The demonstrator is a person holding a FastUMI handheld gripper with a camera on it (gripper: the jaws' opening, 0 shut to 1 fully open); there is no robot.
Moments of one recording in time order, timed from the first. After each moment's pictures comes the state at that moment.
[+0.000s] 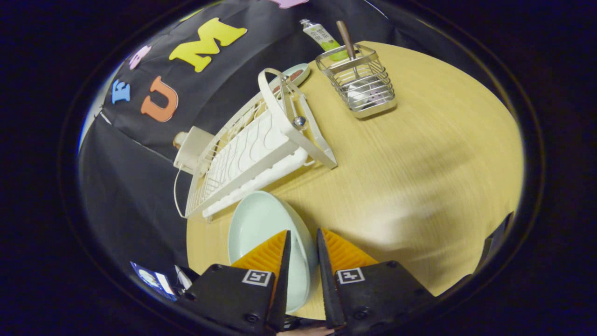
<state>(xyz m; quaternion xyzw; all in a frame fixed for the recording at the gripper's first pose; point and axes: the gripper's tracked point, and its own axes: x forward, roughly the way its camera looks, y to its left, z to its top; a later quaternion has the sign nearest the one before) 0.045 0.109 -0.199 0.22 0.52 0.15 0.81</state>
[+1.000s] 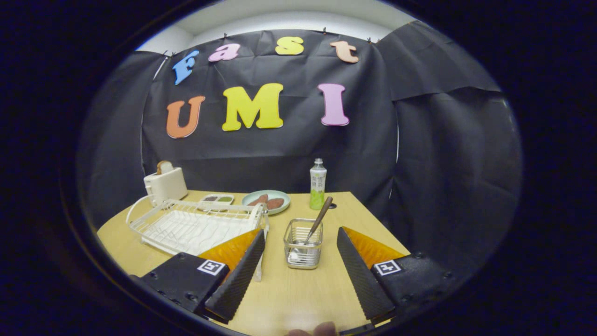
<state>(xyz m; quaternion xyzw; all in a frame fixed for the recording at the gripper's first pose) 0.139 -0.012 -0.037 -0.03 0.13 0.04 0.99</state>
